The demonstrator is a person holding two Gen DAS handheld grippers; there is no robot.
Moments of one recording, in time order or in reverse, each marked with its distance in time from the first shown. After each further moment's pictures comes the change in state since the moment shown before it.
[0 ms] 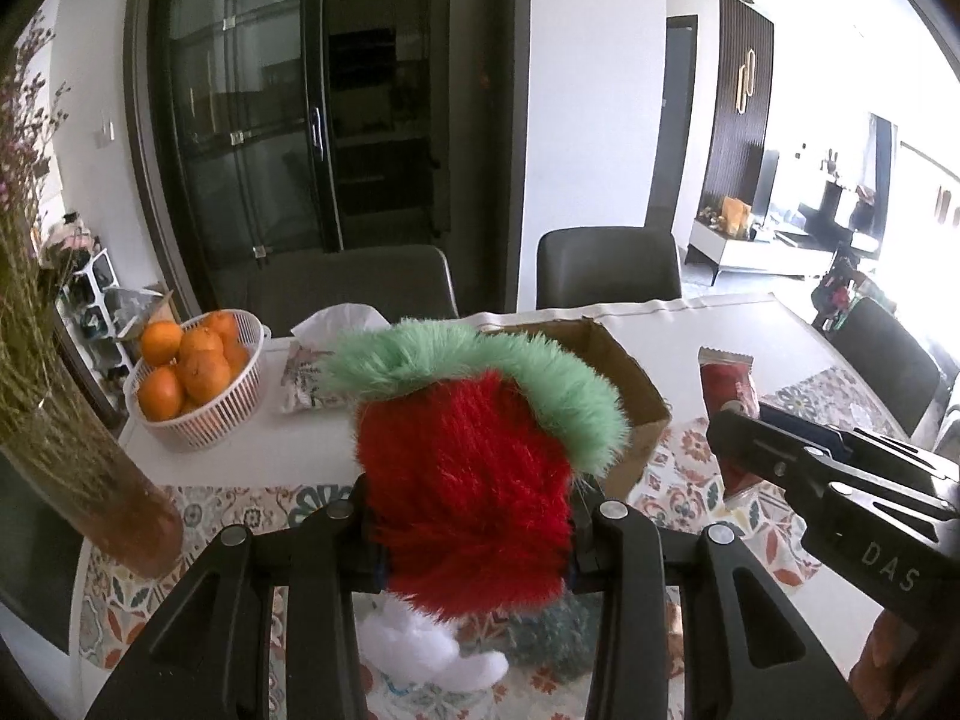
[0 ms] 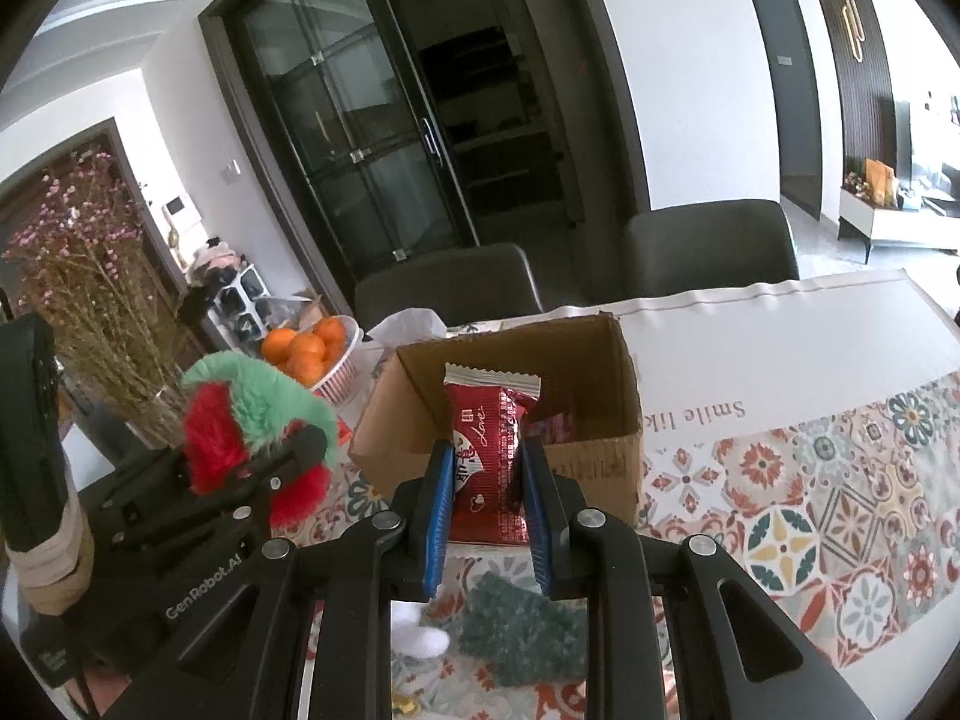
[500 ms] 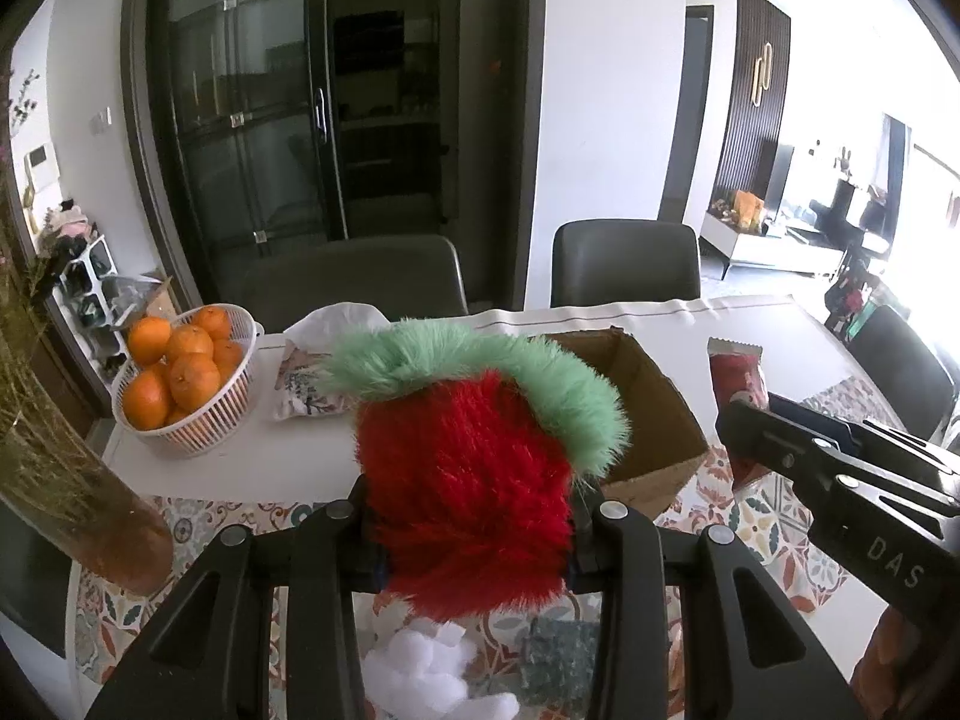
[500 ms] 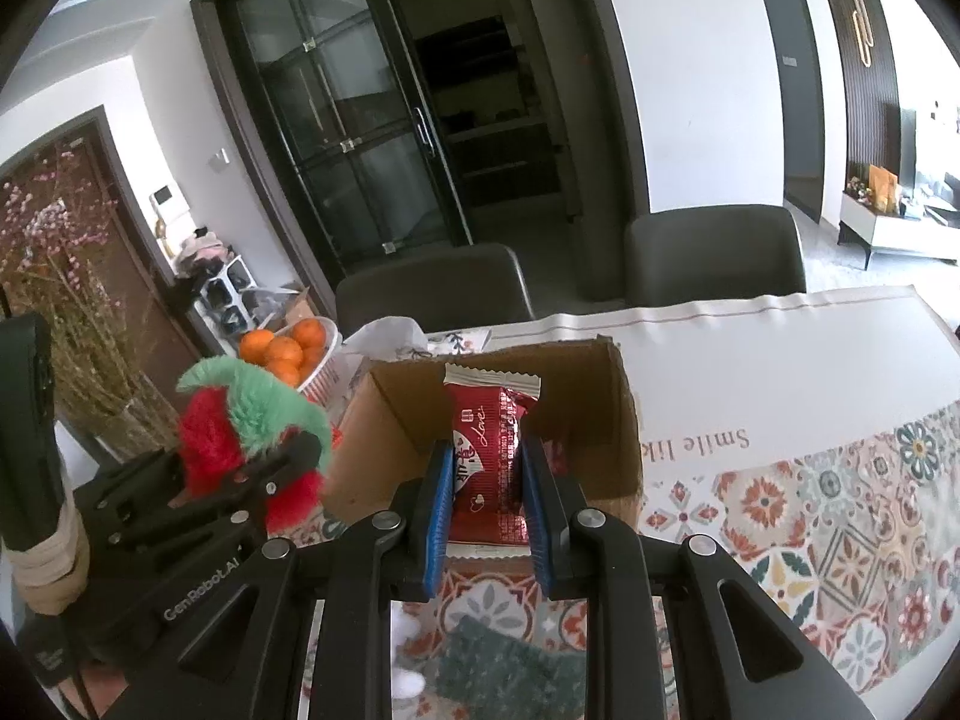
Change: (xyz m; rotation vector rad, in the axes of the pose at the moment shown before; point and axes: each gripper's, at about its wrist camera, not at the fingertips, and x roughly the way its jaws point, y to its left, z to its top) left arm 0.044 0.010 0.021 -0.023 0.046 0.001; right arm 0.038 -0.005 0.028 -0.019 0.026 -0.022
